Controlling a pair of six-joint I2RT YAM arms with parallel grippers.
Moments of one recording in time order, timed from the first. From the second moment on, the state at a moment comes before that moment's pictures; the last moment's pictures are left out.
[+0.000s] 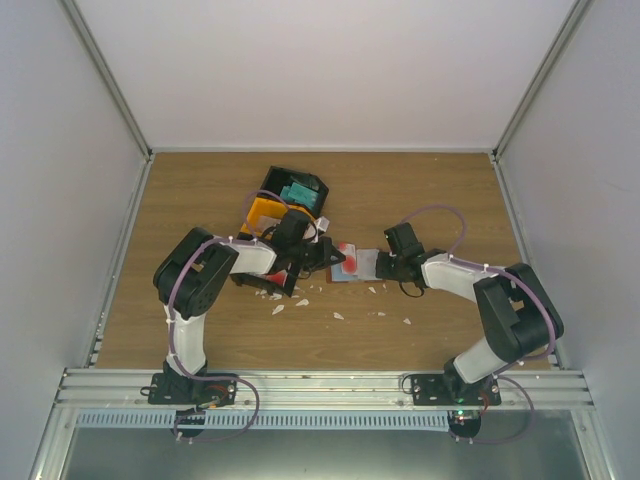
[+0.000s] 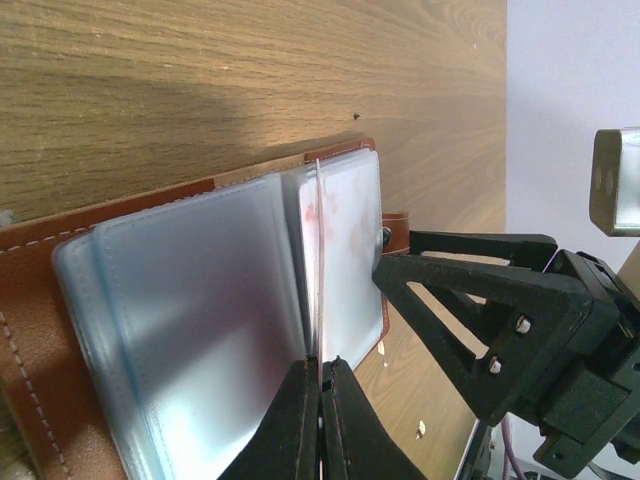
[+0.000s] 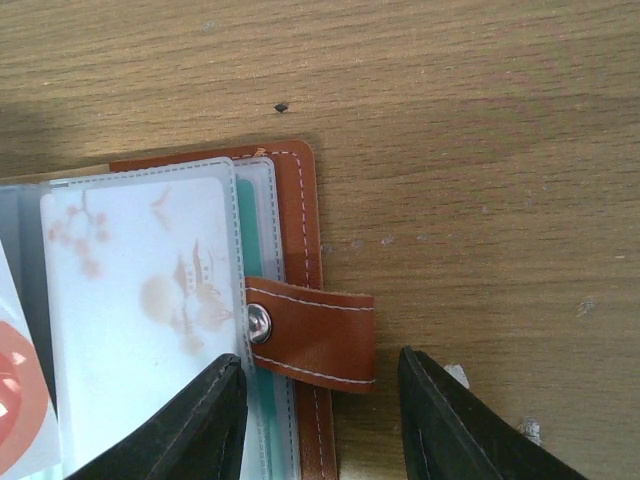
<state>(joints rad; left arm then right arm) -0.59 1.95 0.99 0.27 0.61 -0.87 0.43 1.56 0.71 -0.20 0.05 0.51</state>
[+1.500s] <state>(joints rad) -0.58 2.00 1.01 0.26 0.67 -0.93 0.43 1.58 0.72 -0.18 0.05 0.52</state>
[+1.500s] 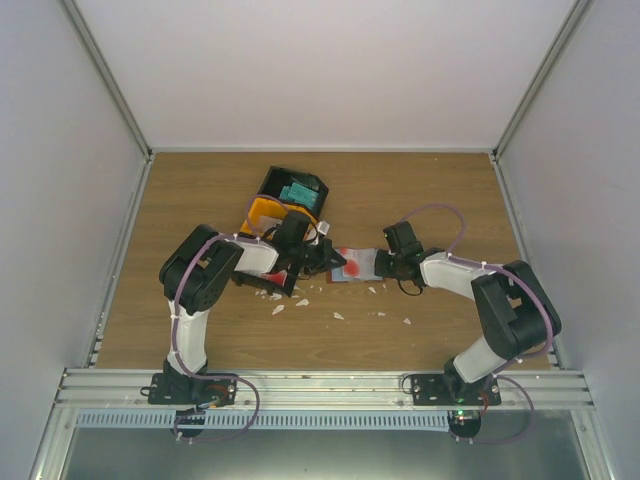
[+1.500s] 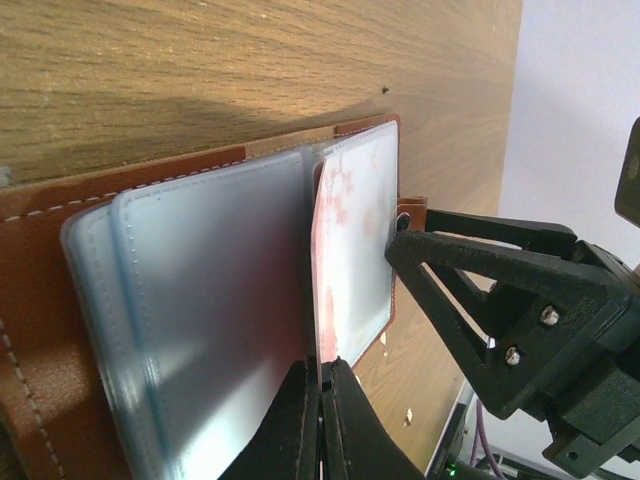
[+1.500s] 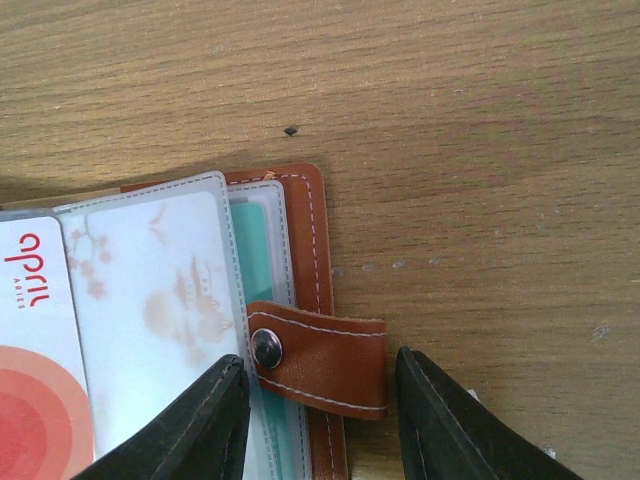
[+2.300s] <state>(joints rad) -0.61 2.02 1.04 0.20 0.63 -0.97 0.43 1.58 0.71 -0.14 0.03 0.53</state>
